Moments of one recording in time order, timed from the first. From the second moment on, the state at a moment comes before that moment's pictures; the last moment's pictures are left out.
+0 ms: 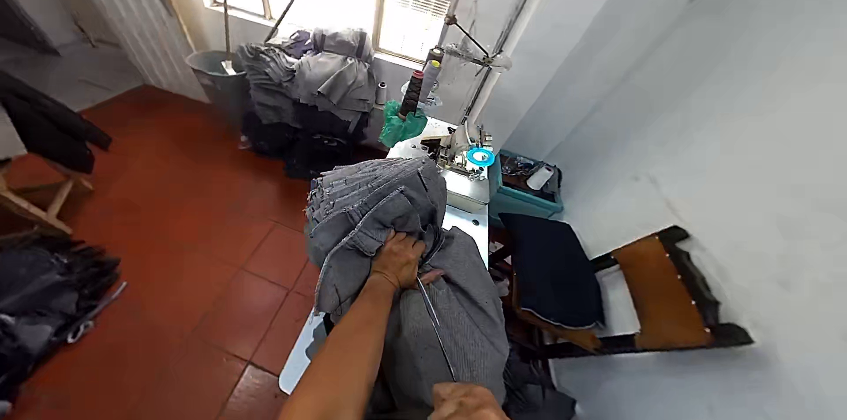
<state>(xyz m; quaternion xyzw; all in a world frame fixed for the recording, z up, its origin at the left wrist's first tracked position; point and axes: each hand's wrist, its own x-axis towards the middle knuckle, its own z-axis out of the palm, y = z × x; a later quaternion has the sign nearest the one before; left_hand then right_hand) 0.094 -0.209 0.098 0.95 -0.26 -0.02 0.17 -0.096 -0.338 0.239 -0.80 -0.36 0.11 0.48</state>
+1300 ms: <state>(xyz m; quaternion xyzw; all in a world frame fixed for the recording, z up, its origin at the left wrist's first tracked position) 0.068 -0.238 0.029 0.88 -0.20 0.33 0.28 0.011 -0.453 0.059 -0.97 0.08 -0.10 0.19</state>
